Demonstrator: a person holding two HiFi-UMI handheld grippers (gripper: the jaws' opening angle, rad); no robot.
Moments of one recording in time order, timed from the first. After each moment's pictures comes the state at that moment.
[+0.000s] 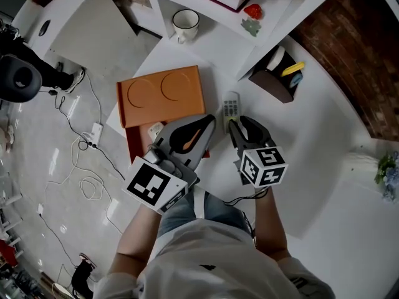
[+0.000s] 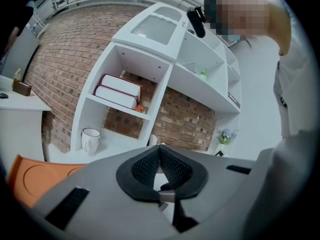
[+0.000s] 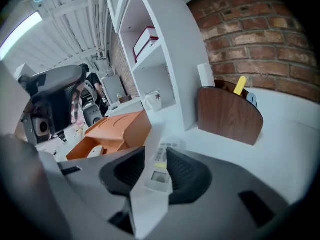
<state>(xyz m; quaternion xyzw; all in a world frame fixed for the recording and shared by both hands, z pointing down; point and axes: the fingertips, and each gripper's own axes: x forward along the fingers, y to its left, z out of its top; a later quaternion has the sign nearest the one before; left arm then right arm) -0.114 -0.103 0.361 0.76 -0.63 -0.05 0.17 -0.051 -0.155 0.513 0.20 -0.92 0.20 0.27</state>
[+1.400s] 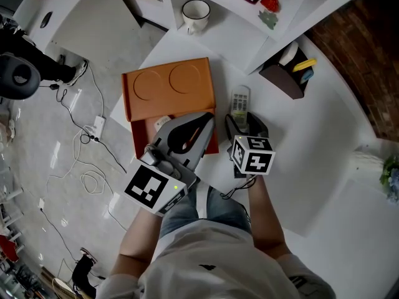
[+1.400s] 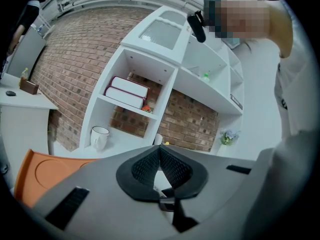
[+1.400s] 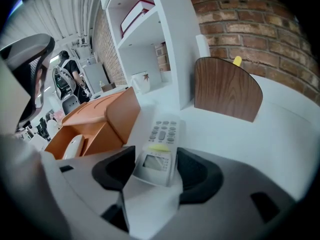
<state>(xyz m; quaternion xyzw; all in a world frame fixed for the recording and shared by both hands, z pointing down) -0.130 -0.081 0.370 0.74 -0.65 -0.06 0.18 -0.062 -0.148 0.570 0.27 -0.87 0.21 0.34</state>
